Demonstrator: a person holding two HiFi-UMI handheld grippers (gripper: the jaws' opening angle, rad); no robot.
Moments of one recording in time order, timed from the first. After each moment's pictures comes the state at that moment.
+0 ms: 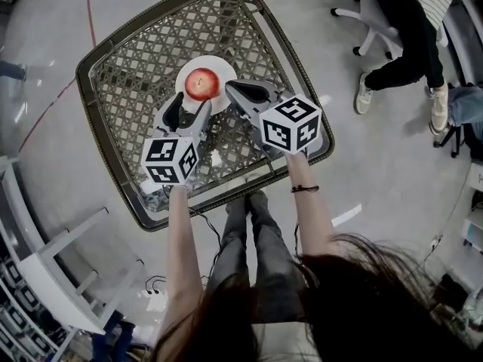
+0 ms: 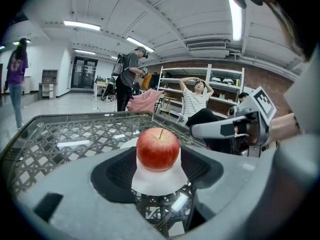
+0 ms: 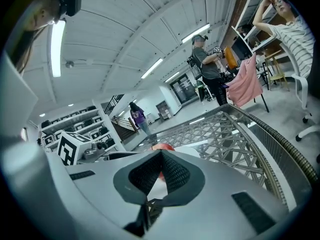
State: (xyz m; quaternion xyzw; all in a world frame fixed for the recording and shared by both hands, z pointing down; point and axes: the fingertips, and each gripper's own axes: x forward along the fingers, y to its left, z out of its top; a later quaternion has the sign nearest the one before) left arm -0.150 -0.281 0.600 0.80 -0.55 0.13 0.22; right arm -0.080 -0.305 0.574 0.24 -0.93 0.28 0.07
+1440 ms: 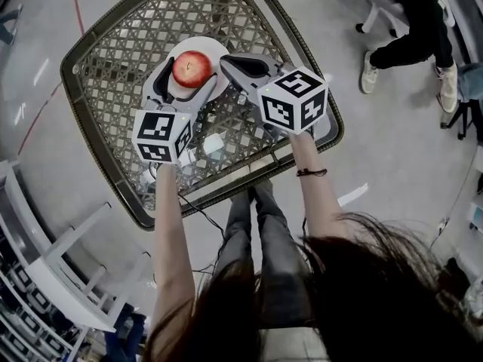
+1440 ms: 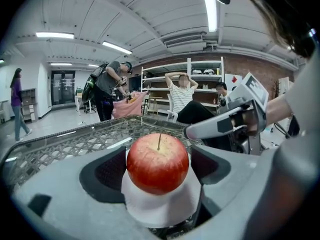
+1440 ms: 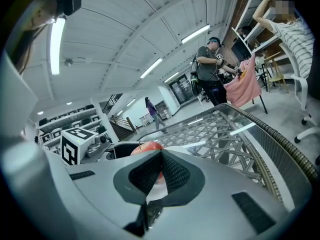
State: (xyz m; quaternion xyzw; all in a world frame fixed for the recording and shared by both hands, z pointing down) left arm -0.129 -0.319 0.613 0.85 -0.48 0.18 0.13; right arm -0.078 -0.325 0.595 0.25 -0.93 0.27 0.07
